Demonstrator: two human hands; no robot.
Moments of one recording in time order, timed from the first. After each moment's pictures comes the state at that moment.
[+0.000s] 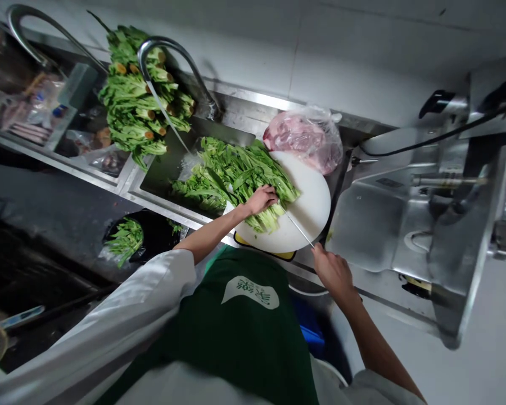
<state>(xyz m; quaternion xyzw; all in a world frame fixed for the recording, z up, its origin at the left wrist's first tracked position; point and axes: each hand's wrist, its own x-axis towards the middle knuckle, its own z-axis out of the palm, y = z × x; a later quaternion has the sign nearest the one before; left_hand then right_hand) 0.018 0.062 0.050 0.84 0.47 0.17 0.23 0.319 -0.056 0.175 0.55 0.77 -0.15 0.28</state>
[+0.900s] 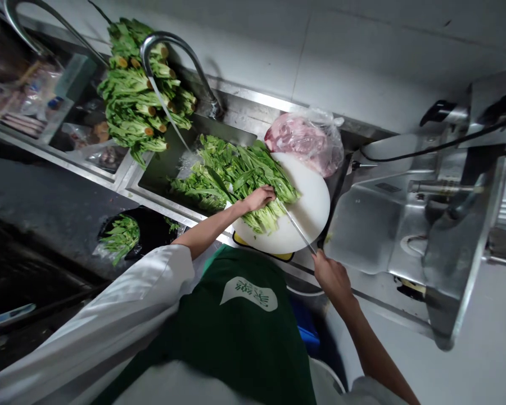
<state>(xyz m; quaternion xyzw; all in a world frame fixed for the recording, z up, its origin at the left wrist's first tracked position) 0.006 0.075 0.048 0.84 0.42 0.19 0.29 0.323 -0.063 0.172 0.57 0.75 -0.18 0.29</state>
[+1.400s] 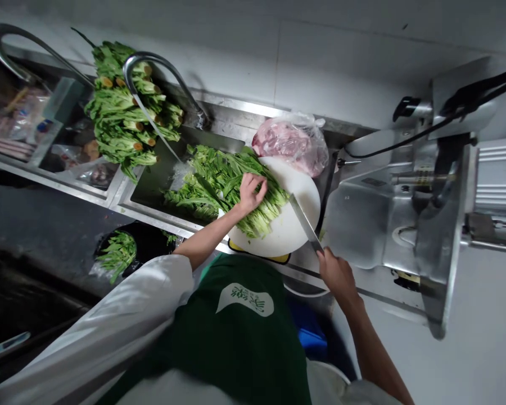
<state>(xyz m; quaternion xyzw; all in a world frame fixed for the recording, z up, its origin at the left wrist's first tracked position) 0.041 0.079 0.087 0.70 0.55 0.44 0.07 0.350 -0.060 0.177 0.64 0.72 -0.18 0.20</state>
